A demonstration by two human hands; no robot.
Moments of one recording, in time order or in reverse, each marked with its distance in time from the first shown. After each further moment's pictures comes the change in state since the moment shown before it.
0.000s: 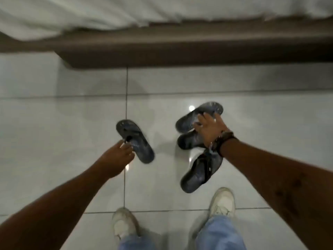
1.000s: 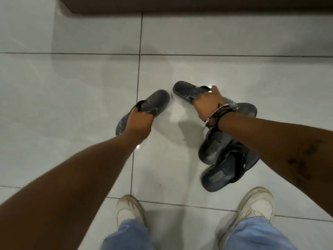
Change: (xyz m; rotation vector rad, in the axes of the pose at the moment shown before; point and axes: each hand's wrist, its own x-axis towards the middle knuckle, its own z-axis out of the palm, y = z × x) left_hand 0.115 -0.009 0.130 -0.273 -0.091 -0.698; right_hand 0.149 -0.093 0.048 -0.042 0.264 -0.104
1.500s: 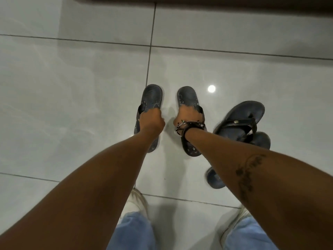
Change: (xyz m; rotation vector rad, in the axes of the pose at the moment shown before) left_hand 0.001 0.011 0.029 -0.585 -0.043 -0.328; right_hand 0.019 -0.121 0.007 0.656 -0.044 0.491
